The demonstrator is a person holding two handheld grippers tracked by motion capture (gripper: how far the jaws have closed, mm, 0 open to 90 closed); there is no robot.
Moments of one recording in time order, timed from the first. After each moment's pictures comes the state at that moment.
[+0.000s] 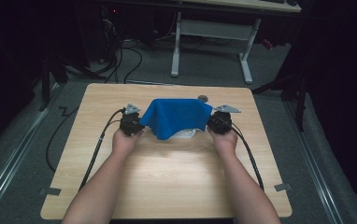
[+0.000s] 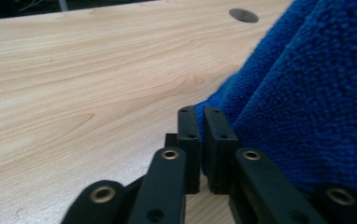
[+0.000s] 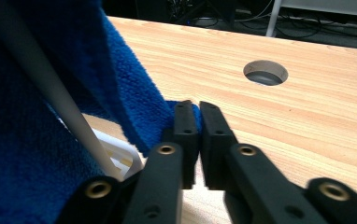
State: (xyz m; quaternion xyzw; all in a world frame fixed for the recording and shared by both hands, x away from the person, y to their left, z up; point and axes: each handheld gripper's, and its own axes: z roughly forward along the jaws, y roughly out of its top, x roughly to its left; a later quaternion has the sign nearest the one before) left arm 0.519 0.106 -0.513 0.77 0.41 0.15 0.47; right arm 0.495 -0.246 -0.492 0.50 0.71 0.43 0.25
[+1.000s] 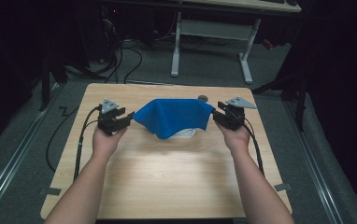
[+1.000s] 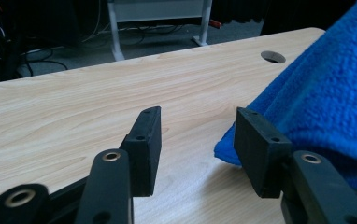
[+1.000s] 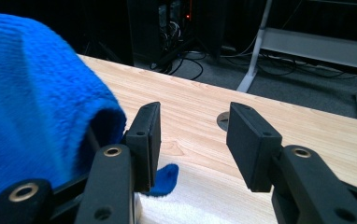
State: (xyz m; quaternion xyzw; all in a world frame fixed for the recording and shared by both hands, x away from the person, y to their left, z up) left arm 0.483 0.160 -0.460 0.73 0.43 0.23 0.47; right arm 0.468 -0.263 -0.430 0.47 0.69 0.46 0.30
